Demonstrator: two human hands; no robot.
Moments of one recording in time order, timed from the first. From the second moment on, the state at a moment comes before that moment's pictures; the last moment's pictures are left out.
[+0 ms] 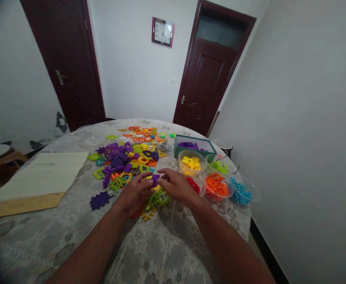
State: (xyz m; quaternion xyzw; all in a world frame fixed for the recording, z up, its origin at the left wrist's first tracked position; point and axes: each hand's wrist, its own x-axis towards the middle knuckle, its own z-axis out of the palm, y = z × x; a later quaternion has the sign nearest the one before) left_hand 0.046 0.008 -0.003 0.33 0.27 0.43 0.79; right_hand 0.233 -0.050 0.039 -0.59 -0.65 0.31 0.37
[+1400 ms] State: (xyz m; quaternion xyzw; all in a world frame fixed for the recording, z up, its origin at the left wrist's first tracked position) left_hand 0.024 0.032 0.006 0.29 0.37 0.70 0.54; right_hand 0.176 -0.094 -0.055 -0.67 -0.69 -0.06 0.26
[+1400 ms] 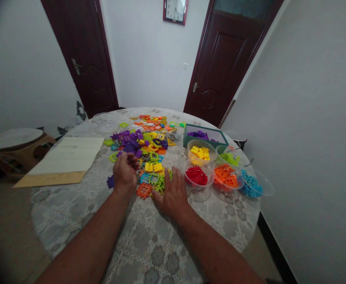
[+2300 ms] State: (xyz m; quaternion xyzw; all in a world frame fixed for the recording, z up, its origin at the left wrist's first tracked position) left_hand -0.046 -0.040 -0.052 0.83 0.51 0.20 0.01; right_hand 0.184 -0.074 -0.072 -0.68 -0.67 -0.03 0.30
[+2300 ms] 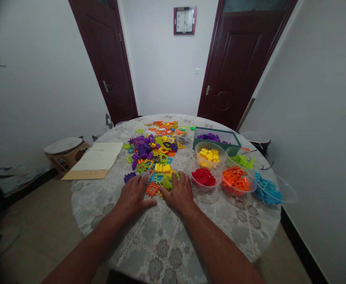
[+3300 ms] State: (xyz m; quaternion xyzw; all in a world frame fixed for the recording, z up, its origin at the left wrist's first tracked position) left_hand -0.008 -0.021 -0.064 0.88 0.34 0.31 0.08; right_hand 0.167 -0.071 -0.051 -0.64 -0.47 0.23 0.56
